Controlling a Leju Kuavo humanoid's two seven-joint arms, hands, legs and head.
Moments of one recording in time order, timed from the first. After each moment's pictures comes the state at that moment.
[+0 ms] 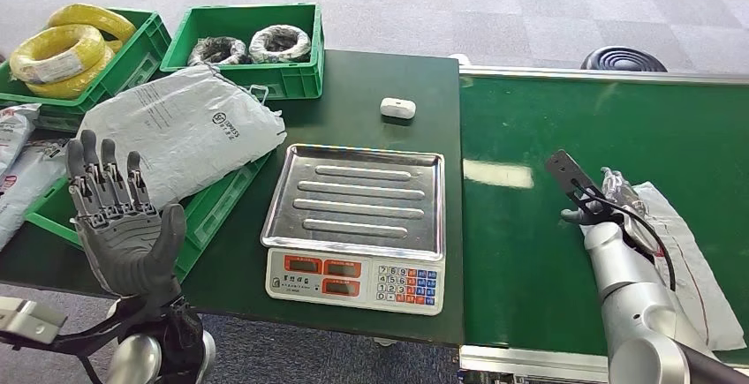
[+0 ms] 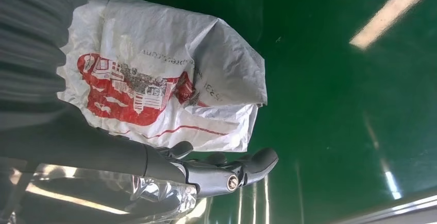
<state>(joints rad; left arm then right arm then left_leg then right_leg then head) -0.02 -0.18 -0.21 -1.85 0.13 0.23 -0.70 -0.82 -0.16 -0.33 -0.35 1.24 -0.08 0.03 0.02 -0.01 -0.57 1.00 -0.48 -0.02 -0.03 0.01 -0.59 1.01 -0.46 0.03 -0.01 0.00</state>
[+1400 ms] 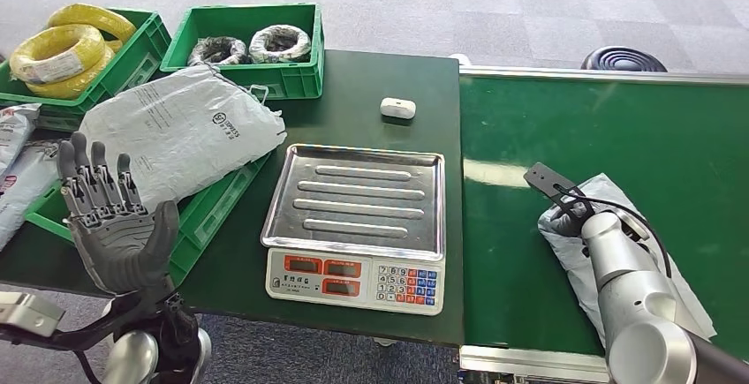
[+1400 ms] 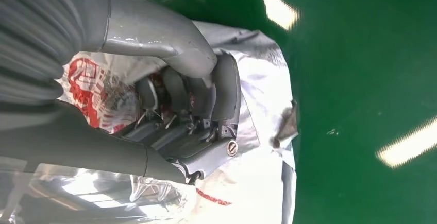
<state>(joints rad) -0.03 -0.17 -0.18 -1.83 0.13 0.26 -0.70 -0.88 -0.14 -0.38 -0.29 1.24 0.30 0.12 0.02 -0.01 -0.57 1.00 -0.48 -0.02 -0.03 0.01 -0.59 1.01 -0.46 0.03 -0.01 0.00</state>
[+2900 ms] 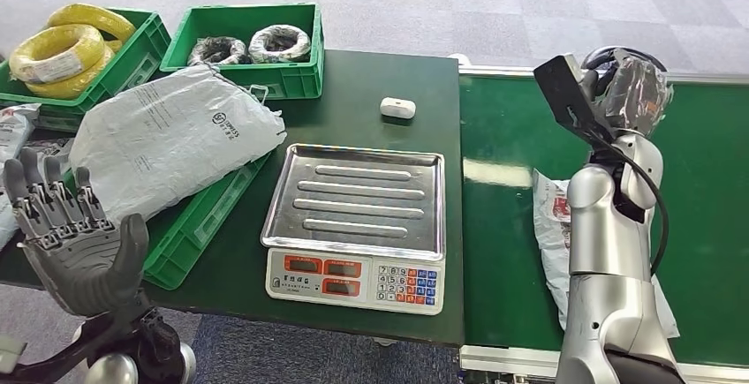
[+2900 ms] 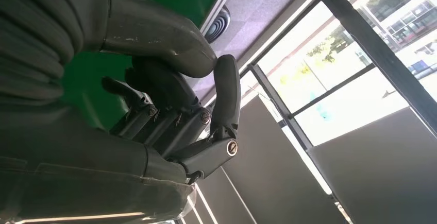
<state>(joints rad) 0.05 -0.20 -0.15 -1.94 0.09 0.29 -0.70 -0.75 0.03 -0.14 -1.07 1.15 -0.21 -0.10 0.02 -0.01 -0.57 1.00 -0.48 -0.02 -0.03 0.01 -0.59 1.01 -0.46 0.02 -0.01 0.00</state>
